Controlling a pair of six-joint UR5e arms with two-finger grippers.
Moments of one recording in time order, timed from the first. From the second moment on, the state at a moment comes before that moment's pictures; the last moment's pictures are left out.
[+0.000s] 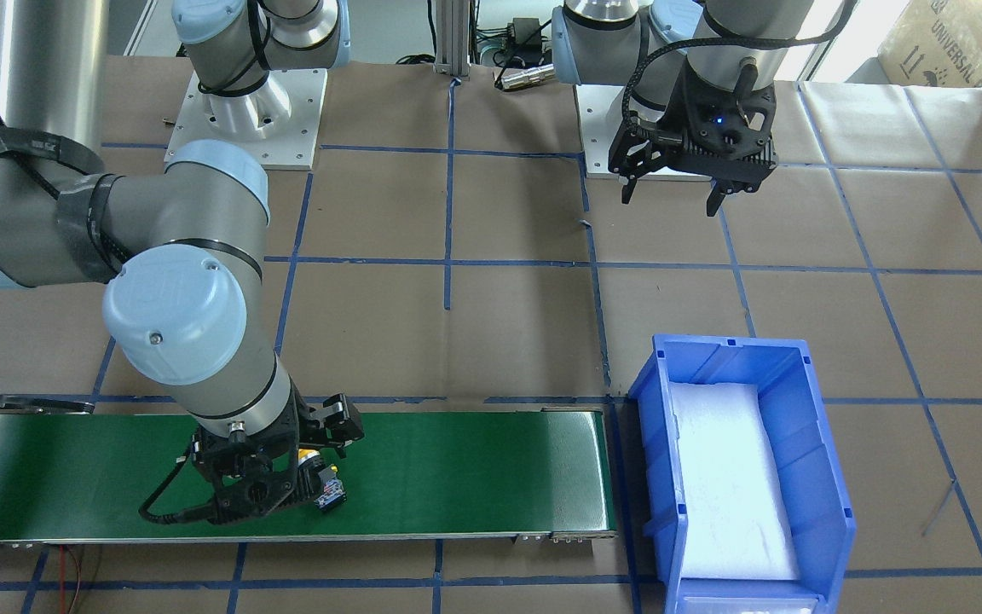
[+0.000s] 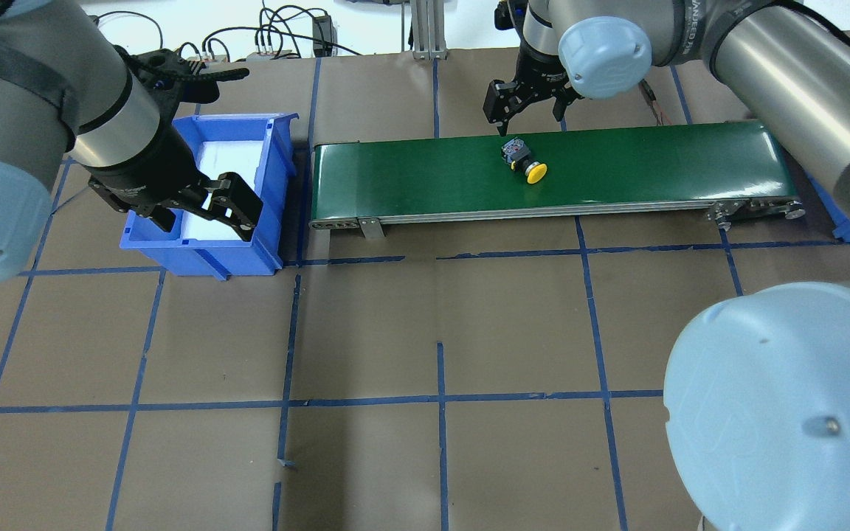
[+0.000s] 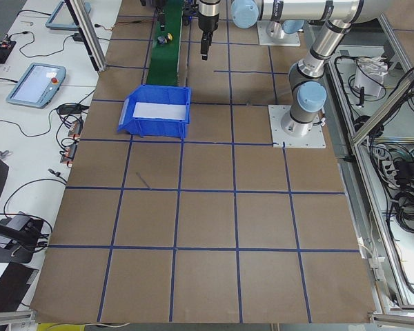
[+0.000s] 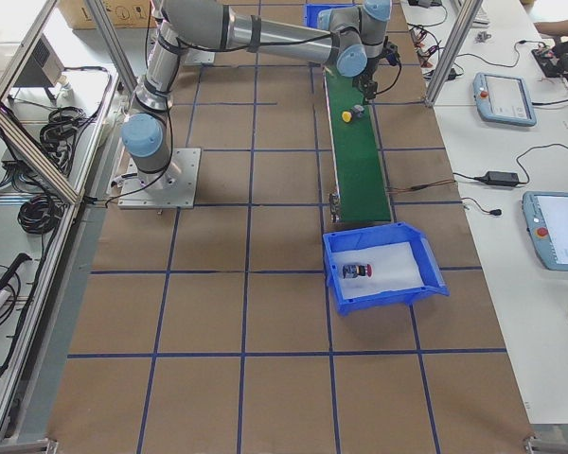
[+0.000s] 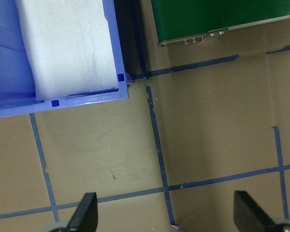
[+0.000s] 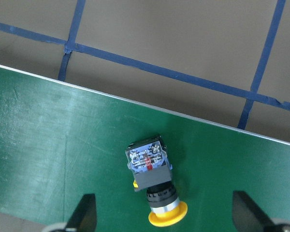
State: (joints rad) left arm -1.58 -1.45 -1.74 -1.49 1.58 0.16; right arm 1.68 -1.00 1.28 -1.90 -1.53 -0.17
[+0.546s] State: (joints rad) left arm -1.58 -1.46 -1.74 -1.49 1.58 0.16; right arm 1.69 -0.94 1.28 -1.94 -1.54 -0.18
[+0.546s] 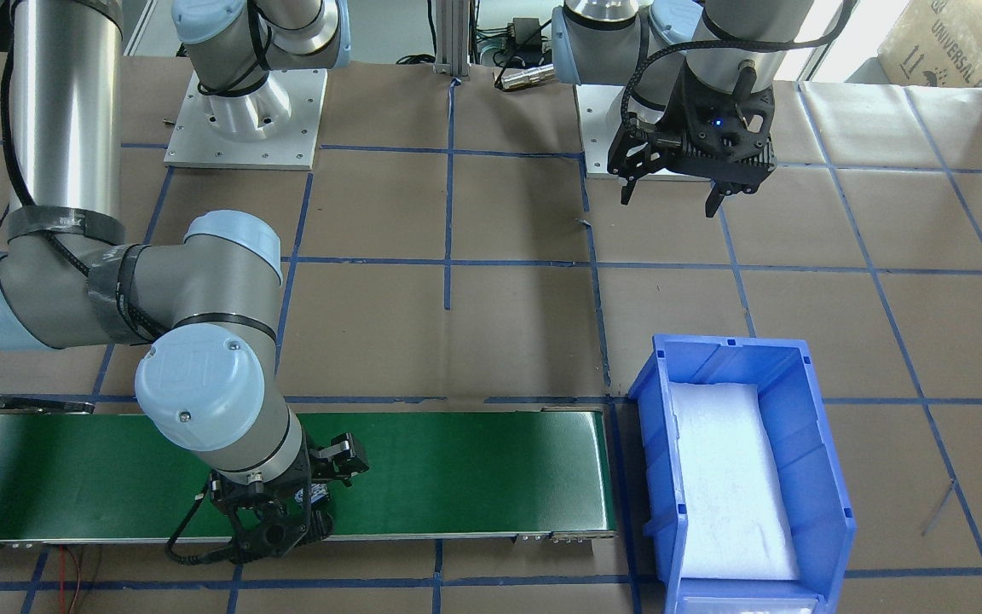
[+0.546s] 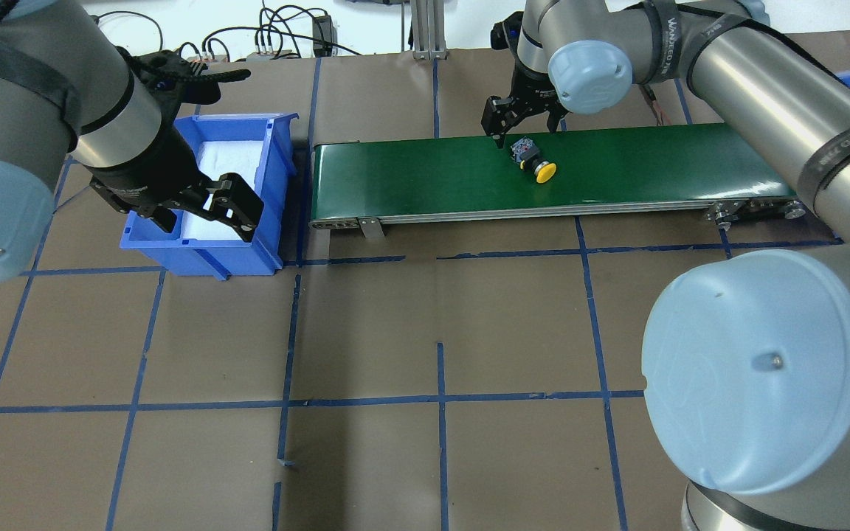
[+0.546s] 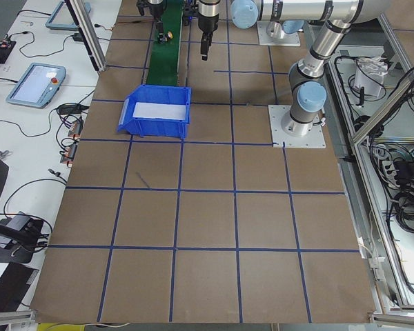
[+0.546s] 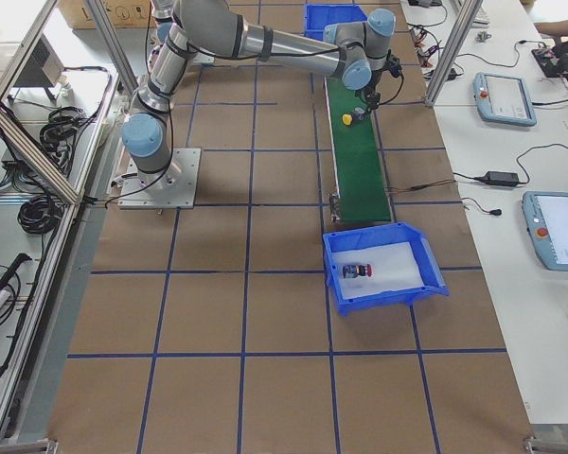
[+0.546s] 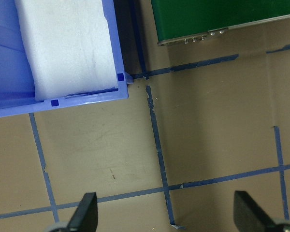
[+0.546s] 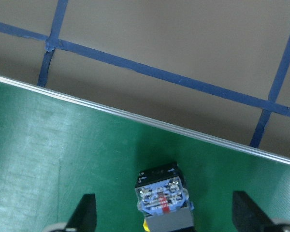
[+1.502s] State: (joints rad) left arm -1.58 -1.46 -1.74 -1.49 1.58 0.17; right arm 1.68 -0.94 1.27 -1.81 -1.64 -0.23
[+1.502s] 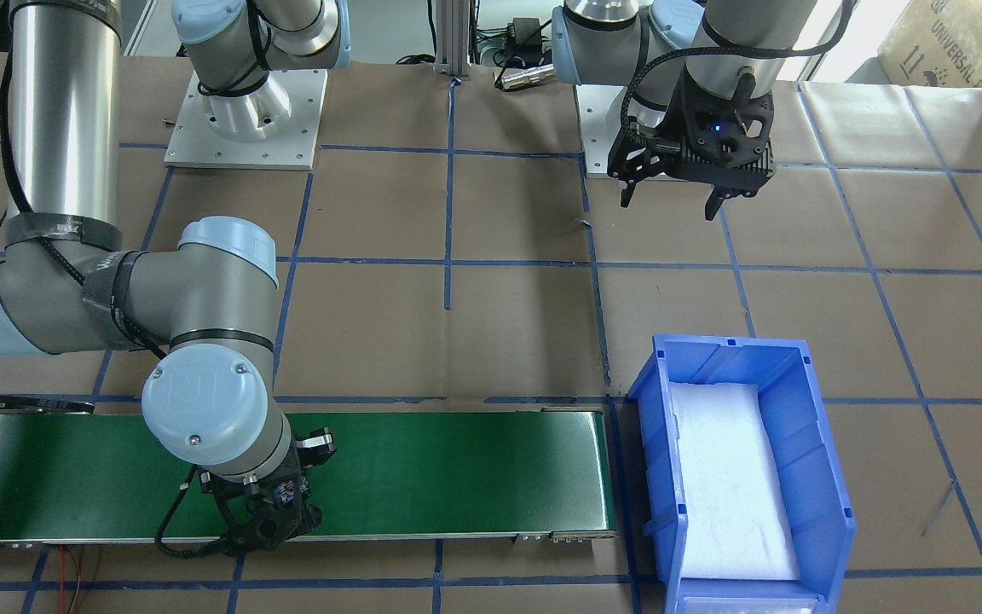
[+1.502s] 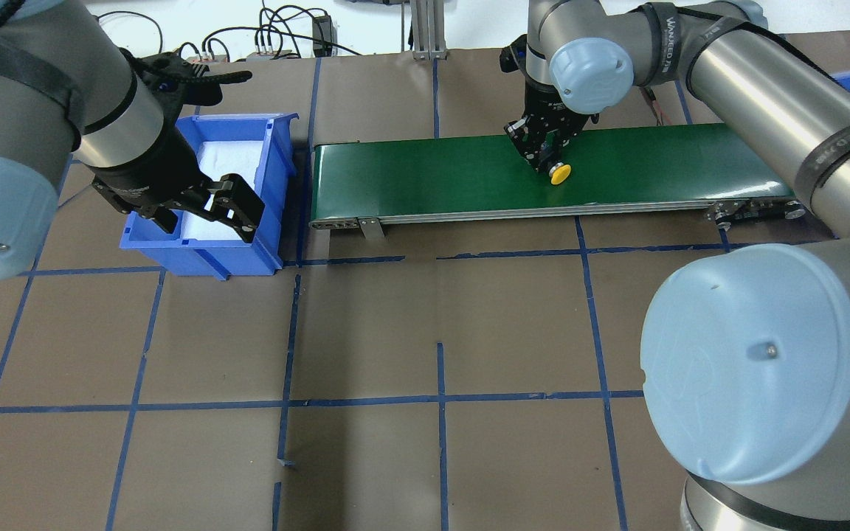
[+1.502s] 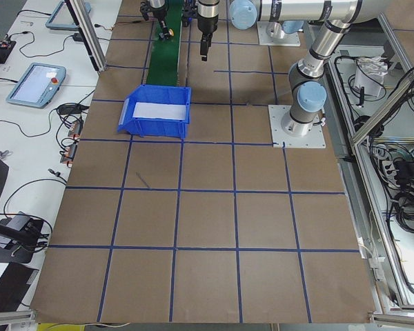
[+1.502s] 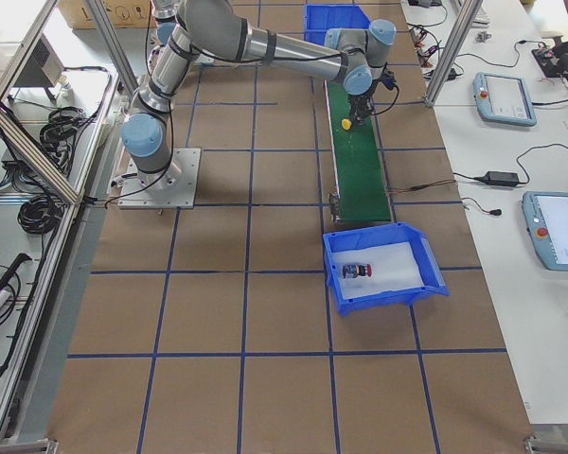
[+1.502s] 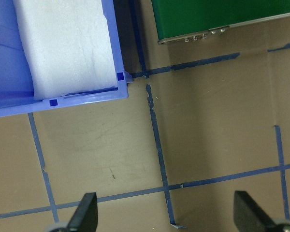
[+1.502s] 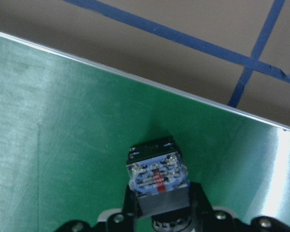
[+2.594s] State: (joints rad) left arm -1.58 -1.47 -1.74 -1.49 1.58 0.17; right arm 1.26 -1.17 1.14 -1.48 -1.68 -0.56
